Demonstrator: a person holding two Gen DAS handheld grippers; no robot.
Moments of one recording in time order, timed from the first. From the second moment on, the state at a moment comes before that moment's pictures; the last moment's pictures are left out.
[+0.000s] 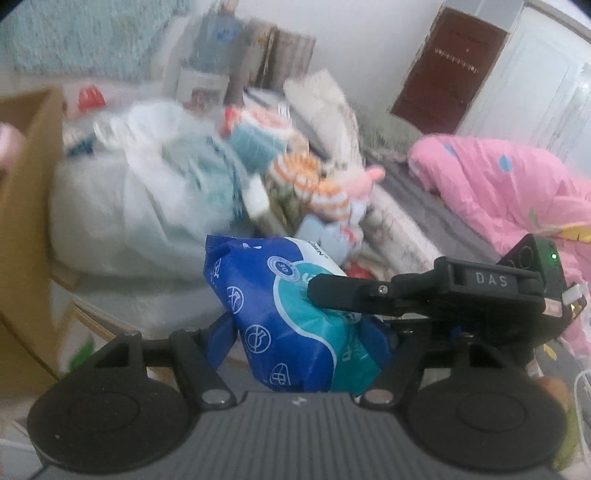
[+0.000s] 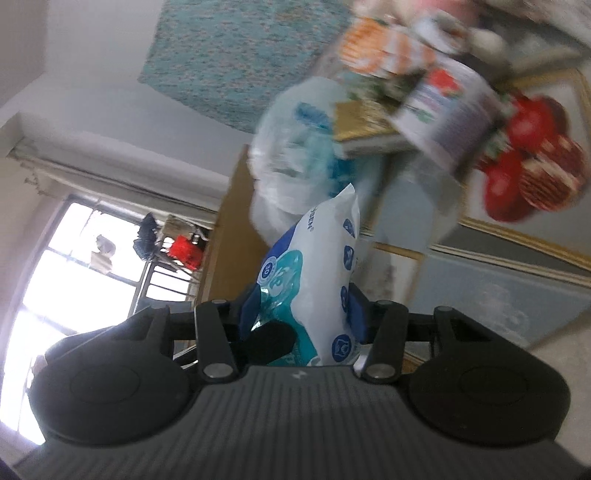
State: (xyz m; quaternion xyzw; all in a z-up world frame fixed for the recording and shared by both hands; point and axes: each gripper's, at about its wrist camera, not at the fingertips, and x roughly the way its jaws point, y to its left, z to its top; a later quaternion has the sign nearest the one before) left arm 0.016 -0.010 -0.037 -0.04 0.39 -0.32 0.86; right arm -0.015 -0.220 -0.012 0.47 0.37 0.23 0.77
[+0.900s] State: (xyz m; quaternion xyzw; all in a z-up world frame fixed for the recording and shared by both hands) left arm 0.126 0.215 0.066 -0.09 0.36 -0.03 0.93; right arm 0.229 0.082 0.085 0.36 0.51 0.41 0.67
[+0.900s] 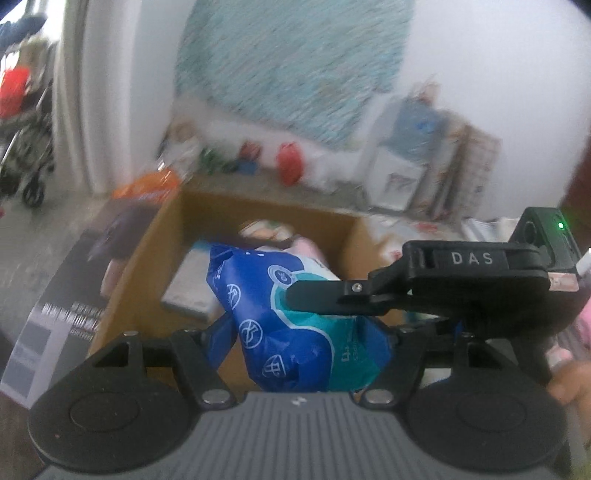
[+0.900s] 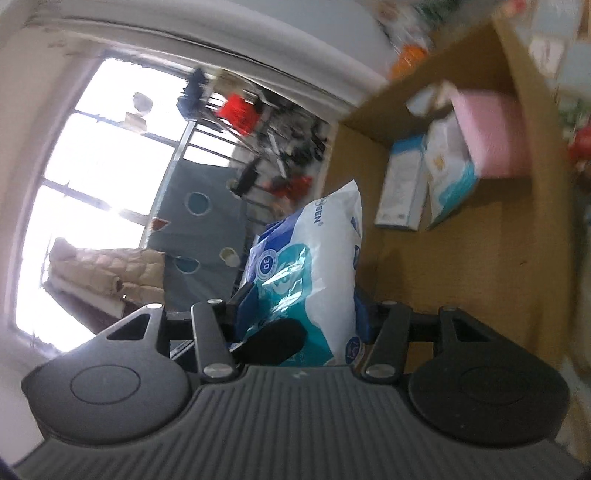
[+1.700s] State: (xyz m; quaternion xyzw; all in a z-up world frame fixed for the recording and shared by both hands) left arm 0.171 0.247 0.026 0.01 0.41 0.08 0.91; right arm 0.272 0.169 -0.036 0.43 0.62 0.27 0.60
